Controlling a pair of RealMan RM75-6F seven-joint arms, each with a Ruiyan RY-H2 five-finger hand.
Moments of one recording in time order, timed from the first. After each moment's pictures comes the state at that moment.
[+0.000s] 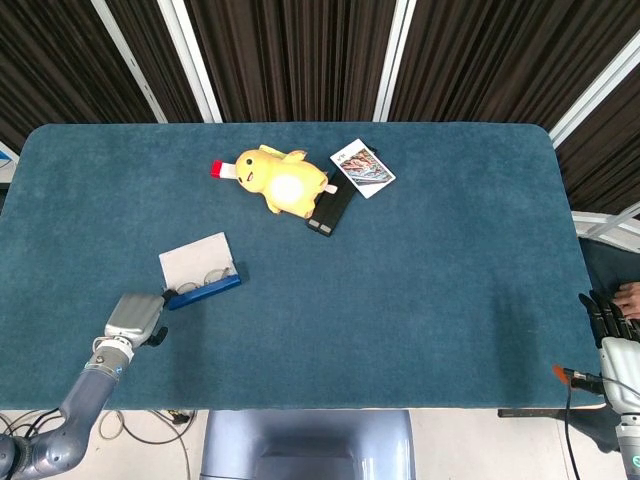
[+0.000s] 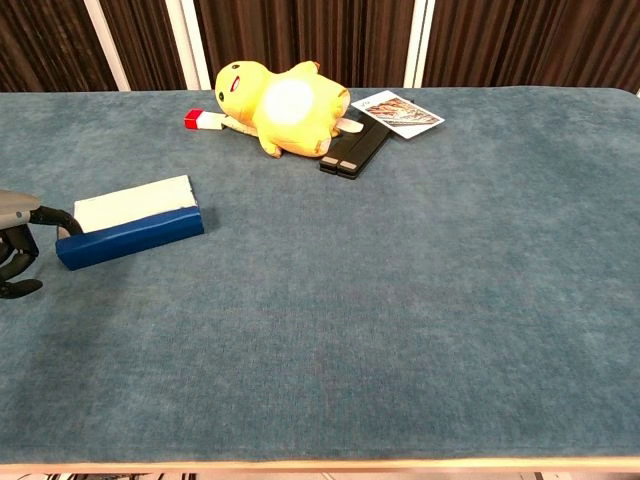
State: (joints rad) left arm -0.65 -1.28 0.02 -1.80 0.73 1.00 0.64; right arm 0.03 -1.05 0.07 -1.66 -1.41 1.44 0.08
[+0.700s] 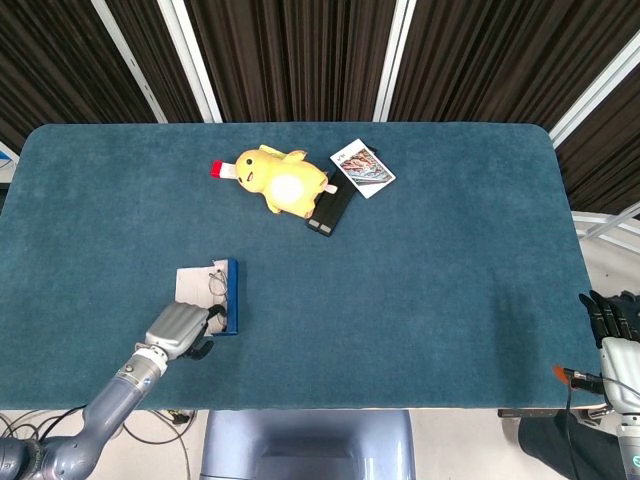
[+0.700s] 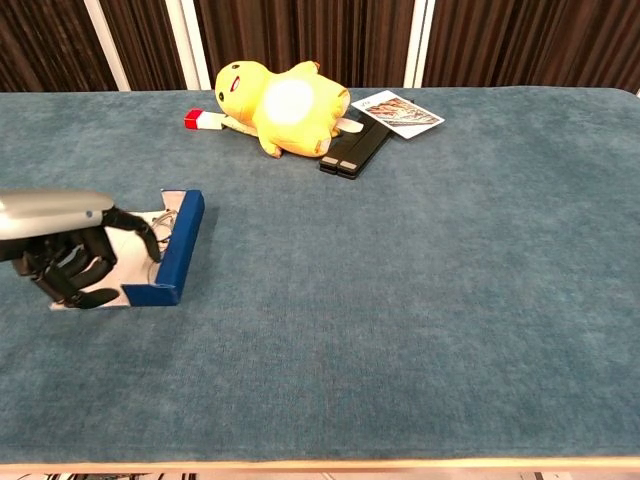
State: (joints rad) left arm -0.68 -1.29 -0.02 -1.93 0.90 0.95 0.50; right arm 0.03 -1.05 0.07 -1.66 -1.41 1.44 0.08
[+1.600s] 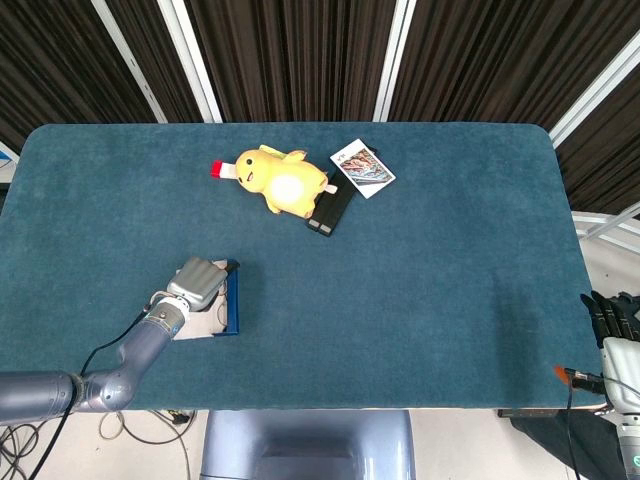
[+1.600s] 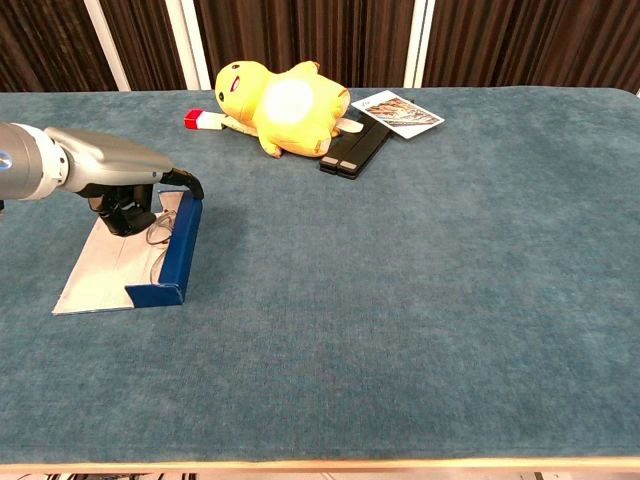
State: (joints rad) left arm -1.02 -1.35 0.01 -1.66 0.55 0.80 0.77; right arm 0.03 -1.05 0.08 -1.66 -1.40 1.43 0.08
